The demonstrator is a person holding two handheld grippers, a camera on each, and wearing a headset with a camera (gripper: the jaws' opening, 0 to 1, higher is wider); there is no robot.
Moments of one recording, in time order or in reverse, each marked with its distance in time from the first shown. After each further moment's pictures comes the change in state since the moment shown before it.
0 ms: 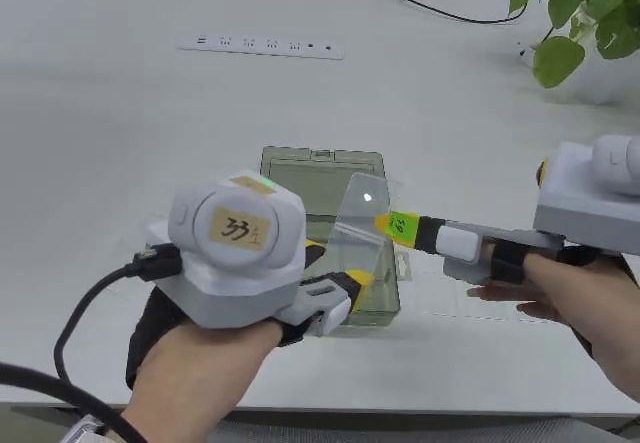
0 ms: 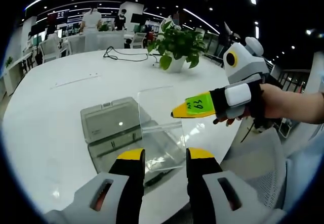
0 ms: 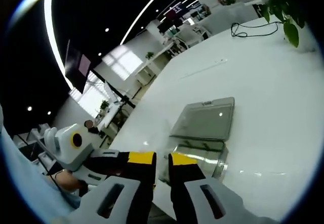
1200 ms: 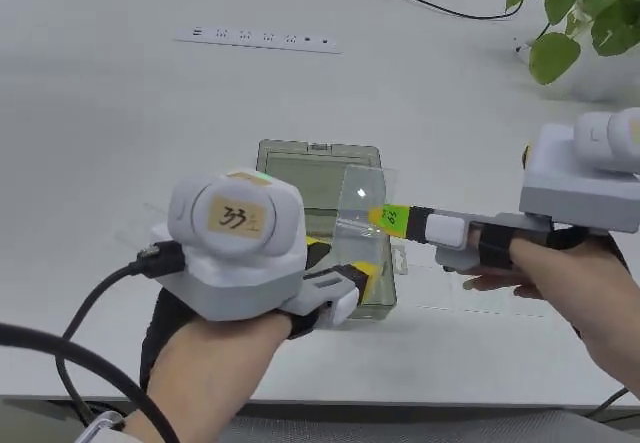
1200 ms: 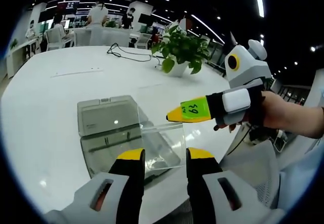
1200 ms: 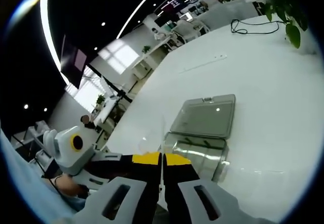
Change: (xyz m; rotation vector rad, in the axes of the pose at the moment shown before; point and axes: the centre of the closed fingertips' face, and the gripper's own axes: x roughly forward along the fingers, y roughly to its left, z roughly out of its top) left arm 0.004 -0.006 0.000 -0.111 -0.037 -0.018; right arm 0.004 0.004 -0.001 -0.009 0.058 -0.038
